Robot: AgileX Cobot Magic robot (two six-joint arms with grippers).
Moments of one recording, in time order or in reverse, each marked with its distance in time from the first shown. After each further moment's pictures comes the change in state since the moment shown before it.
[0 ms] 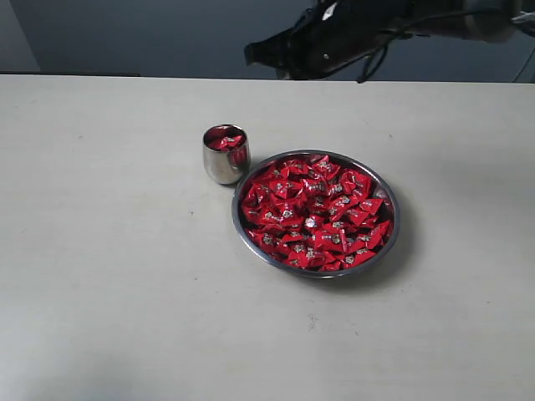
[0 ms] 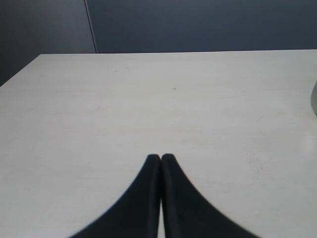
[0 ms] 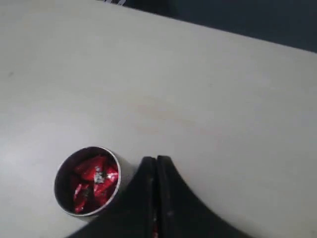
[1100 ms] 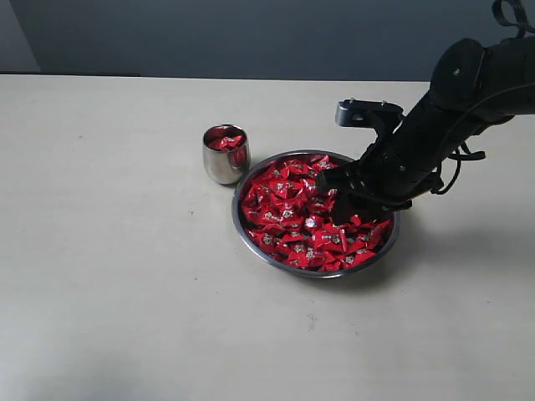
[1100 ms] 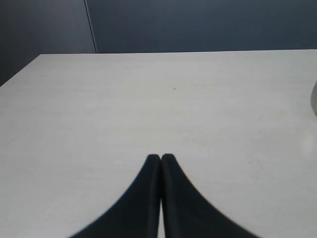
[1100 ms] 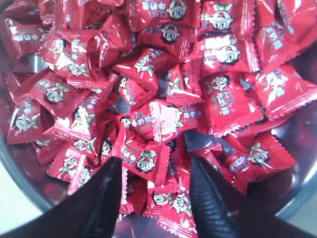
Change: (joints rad) left arm 0.000 0.000 0.000 0.000 0.000 0.000; right arm -0.121 -0.090 0.398 0.149 0.350 -0.117
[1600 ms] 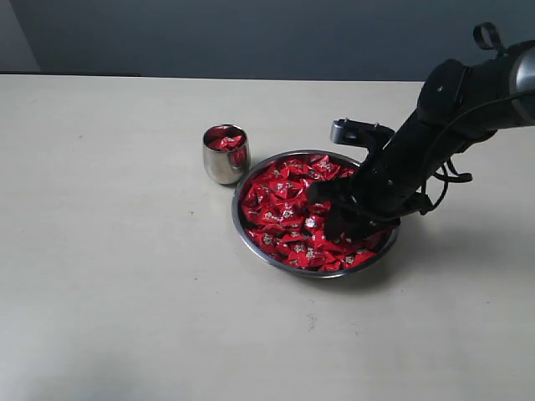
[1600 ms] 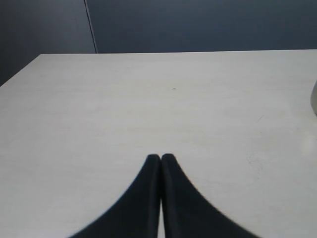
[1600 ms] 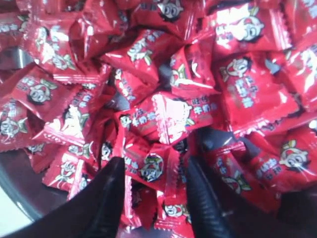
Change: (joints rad) left arm 0.000 0.000 0.000 0.000 0.000 0.000; right arm 0.000 0.081 0.000 0.085 0.008 -0.004
